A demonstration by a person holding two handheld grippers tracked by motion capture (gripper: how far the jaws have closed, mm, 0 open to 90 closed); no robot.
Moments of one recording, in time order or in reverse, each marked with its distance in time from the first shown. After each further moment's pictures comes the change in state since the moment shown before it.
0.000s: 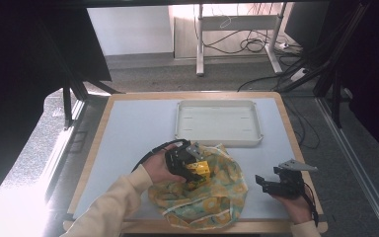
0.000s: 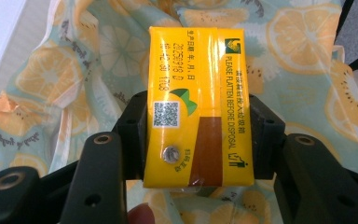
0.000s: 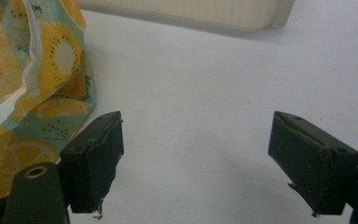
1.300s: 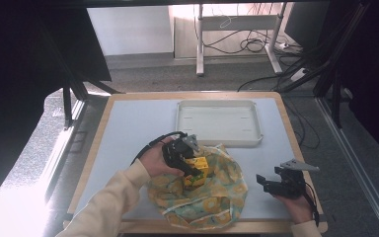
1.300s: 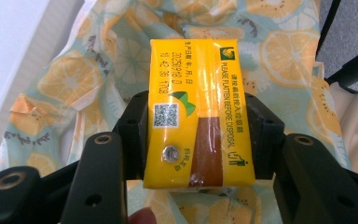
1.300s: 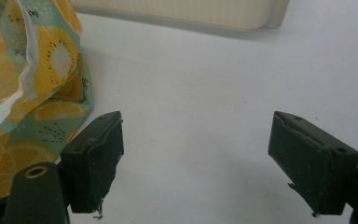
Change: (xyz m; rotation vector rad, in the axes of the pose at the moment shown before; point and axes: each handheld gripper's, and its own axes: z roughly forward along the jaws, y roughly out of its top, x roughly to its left) left arm 0.011 0.005 -0.019 -0.021 -0.030 -0.033; right arm -0.004 -0.001 -0.001 -0.006 0.004 0.017
